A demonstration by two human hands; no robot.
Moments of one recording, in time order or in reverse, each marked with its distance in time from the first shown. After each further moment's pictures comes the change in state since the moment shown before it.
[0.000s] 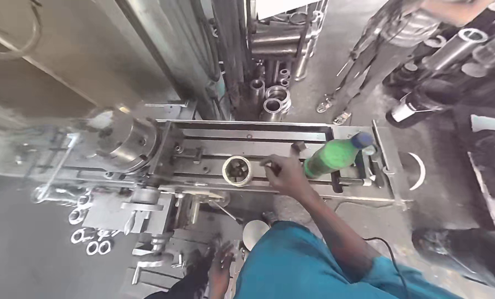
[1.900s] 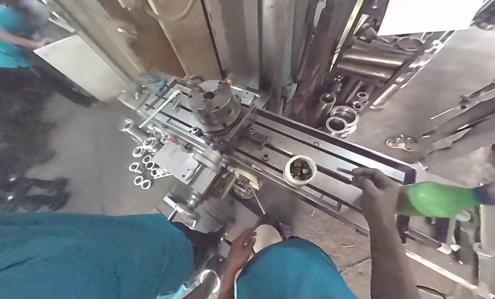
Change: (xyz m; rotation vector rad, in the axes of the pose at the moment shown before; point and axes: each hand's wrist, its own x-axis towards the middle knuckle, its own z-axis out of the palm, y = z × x) left_hand 0.009 -0.001 -0.016 0.010 -0.075 -0.021; right_hand -0.002 0.037 -0.006 0.531 0.203 0.151
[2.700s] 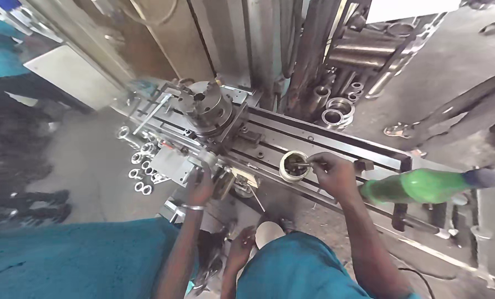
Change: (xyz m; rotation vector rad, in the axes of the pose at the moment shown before) left_hand -0.005 0.005 0.001 -0.013 0.064 -0.037; right_hand 0.013 -0.035 0.062 -0.417 -0.285 -0.182
